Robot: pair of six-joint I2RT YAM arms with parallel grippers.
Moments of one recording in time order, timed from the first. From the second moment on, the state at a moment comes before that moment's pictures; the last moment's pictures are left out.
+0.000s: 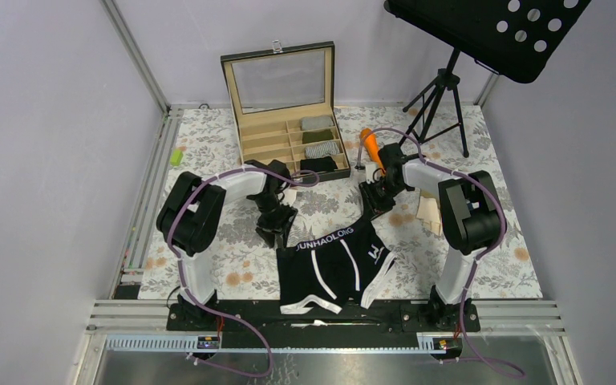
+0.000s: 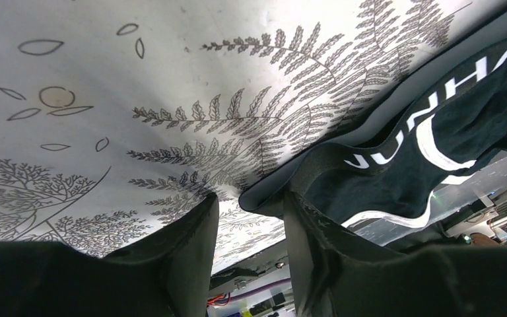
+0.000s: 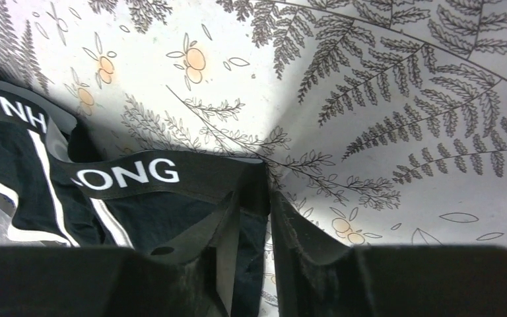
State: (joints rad) left arm -0.49 1.90 1.18 -0.96 0.40 -0.07; right arm 0.30 1.86 1.15 -0.67 -0.48 -0.14
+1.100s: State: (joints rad) left arm -0.48 1.88 1.35 -0.82 0.34 0.10; right arm 0.13 1.62 1.02 -0.67 -0.45 -0.05
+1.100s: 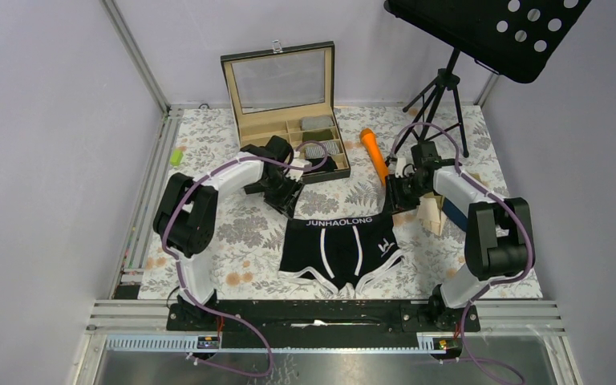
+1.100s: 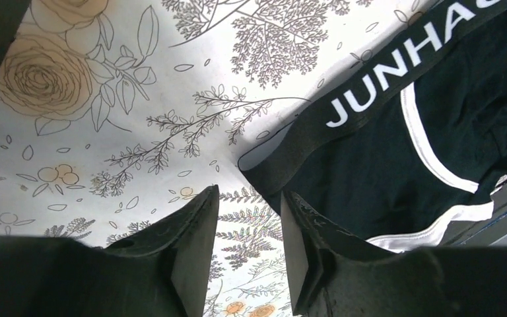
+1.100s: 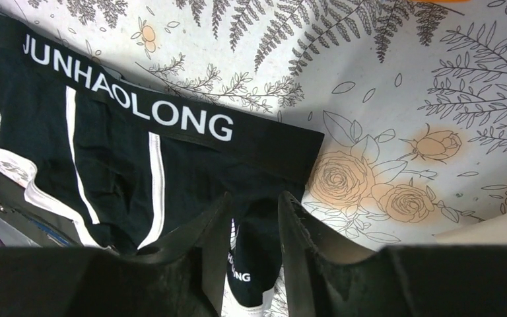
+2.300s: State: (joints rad) left arm -0.38 1.97 1.33 -0.80 0.38 0.00; right arm 0.13 1.82 1.11 -0.63 -0.48 -0.06
